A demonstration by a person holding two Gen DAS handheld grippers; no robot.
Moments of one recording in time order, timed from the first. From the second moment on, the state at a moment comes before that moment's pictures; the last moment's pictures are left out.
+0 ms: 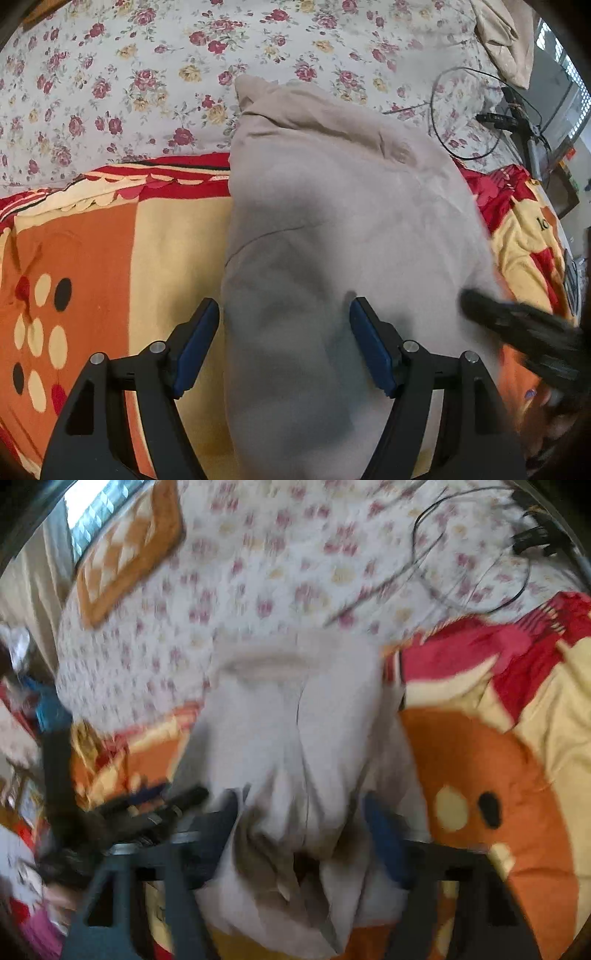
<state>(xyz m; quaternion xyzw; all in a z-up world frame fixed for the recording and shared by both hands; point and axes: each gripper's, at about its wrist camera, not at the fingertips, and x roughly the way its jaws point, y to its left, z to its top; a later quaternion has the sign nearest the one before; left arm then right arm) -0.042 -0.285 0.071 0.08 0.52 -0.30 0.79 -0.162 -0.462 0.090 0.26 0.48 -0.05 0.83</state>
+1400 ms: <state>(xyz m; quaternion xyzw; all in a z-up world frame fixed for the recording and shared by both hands) 0.000 -0.282 0.033 -0.02 0.60 -0.36 0.72 -0.144 -0.525 0.039 0.36 0.46 -0.05 0.81</state>
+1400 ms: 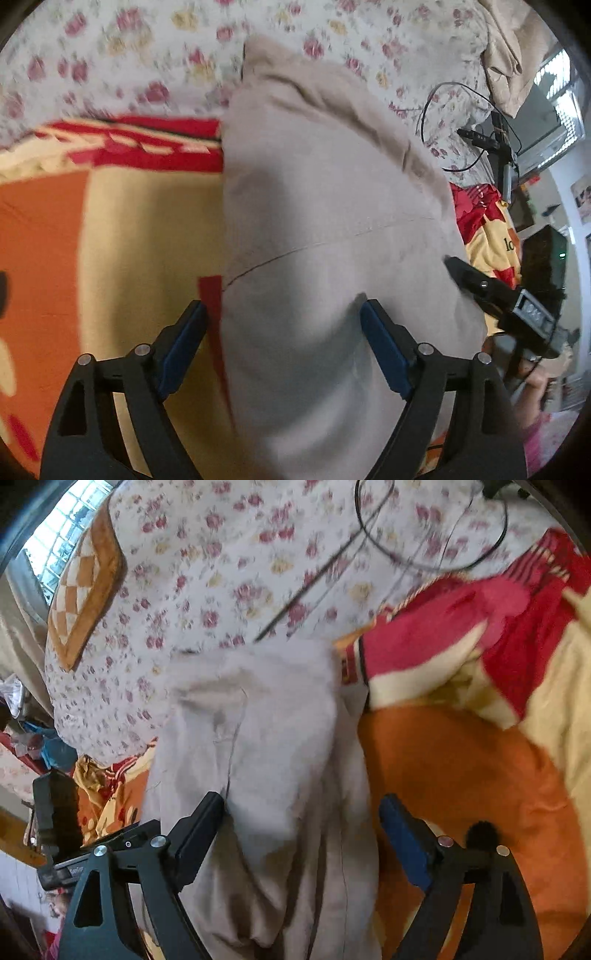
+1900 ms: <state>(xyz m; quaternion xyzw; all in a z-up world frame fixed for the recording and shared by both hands) -0.028 -0.255 0.102 0.00 0.55 -0.41 0.73 -0.144 -0.497 0.074 0.42 0.41 0.06 0.80</state>
